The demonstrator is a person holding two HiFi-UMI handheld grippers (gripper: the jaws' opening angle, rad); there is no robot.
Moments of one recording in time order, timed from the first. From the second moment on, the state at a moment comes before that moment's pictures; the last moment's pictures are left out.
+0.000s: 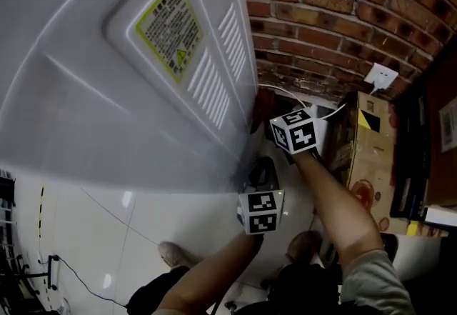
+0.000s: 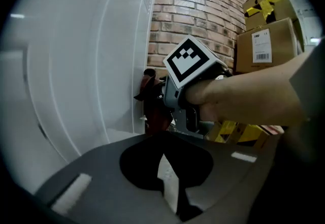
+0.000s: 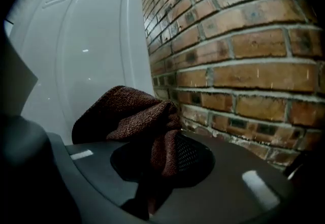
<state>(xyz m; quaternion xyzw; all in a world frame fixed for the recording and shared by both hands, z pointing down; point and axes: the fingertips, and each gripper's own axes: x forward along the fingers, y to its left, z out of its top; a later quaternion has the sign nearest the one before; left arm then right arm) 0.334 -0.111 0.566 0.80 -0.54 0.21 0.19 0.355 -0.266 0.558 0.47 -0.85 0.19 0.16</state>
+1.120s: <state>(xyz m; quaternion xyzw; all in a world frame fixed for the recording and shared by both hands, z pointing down) 0.349 -0.074 0.615 0.82 -0.47 0.25 0.19 0.399 -0.206 0.686 0.55 -0.75 0.34 0.13</state>
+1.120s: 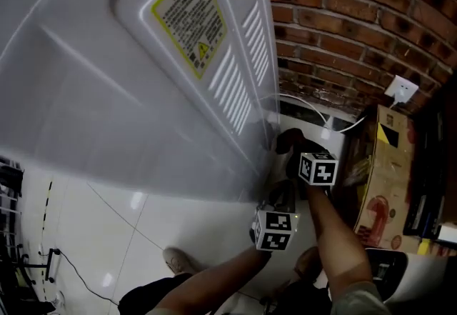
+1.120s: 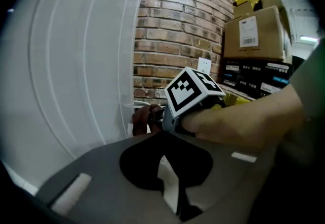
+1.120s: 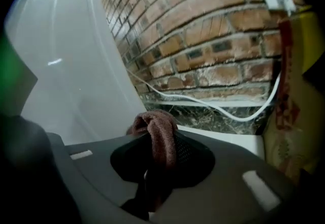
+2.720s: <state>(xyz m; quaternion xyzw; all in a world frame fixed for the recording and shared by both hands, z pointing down) 0.160 0.051 0.424 0.88 -0.45 0.16 0.06 0.311 0.087 0.516 0.59 -0.76 0.18 0.20</state>
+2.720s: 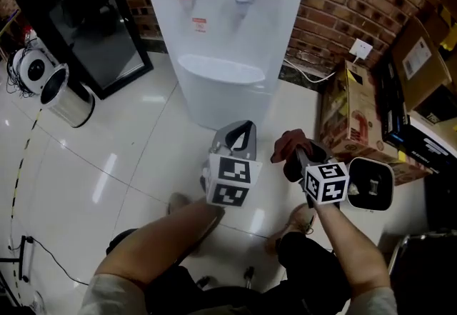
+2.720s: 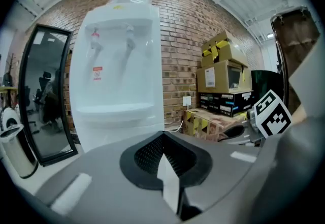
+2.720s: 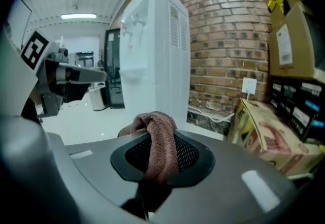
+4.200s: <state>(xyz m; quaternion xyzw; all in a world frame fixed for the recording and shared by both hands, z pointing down) 0.209 0.090 0.323 0.92 -0.37 0.12 0.05 0.343 0.105 0.322 0.64 -0.76 0.06 0.09</state>
